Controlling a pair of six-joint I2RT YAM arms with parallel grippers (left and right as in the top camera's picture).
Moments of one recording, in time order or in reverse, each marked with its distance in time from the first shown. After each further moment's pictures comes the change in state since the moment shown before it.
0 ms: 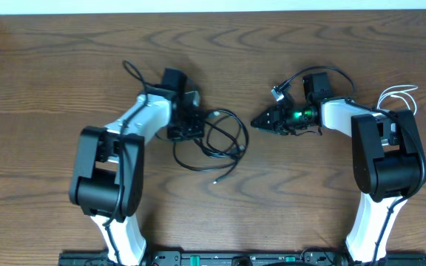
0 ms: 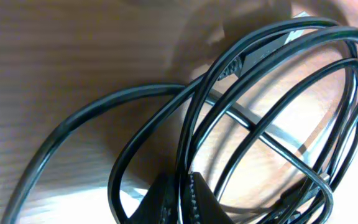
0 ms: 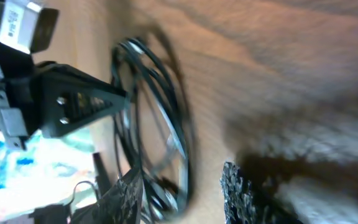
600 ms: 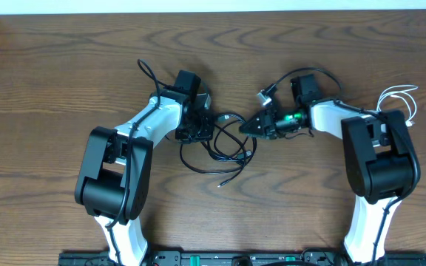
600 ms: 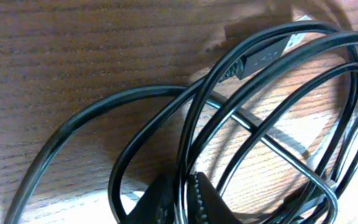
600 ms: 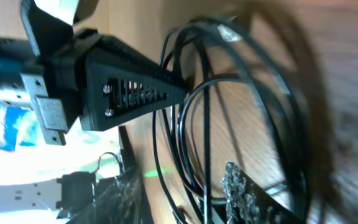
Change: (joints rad) left arm -0.068 0.000 0.000 0.013 -0.030 0.000; right arm 0.084 0.000 0.000 0.000 -0.134 -0.028
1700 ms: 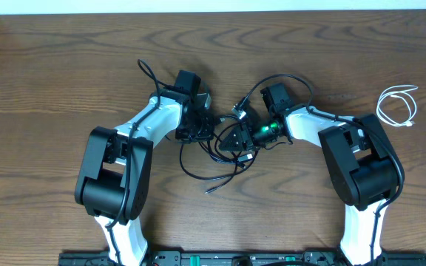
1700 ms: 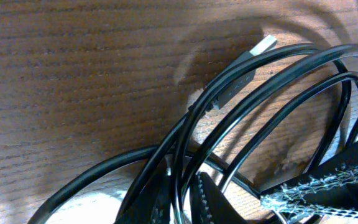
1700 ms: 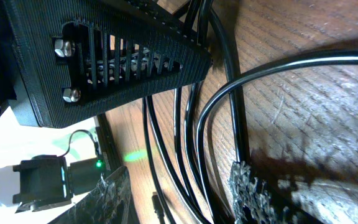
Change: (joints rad) left arm 0.000 0.000 0.000 0.002 0.003 0.000; right arm 0.165 0.000 0.002 -0.025 0.113 -0.021
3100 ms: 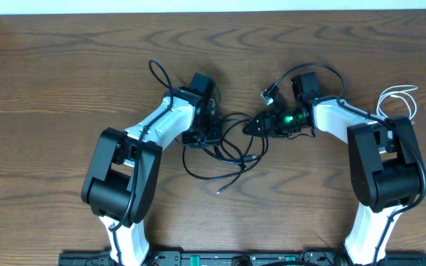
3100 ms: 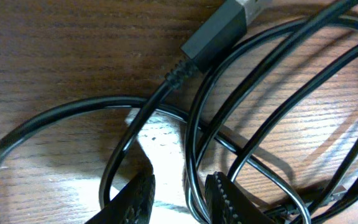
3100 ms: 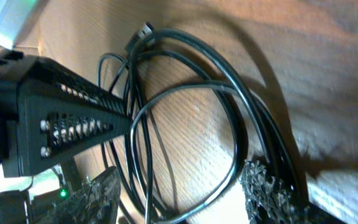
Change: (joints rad) left arm -0.084 0.004 0.040 -0.108 -0.082 -0.154; right arm -0.168 -0.072 -0.001 -0.101 0.160 -0.089
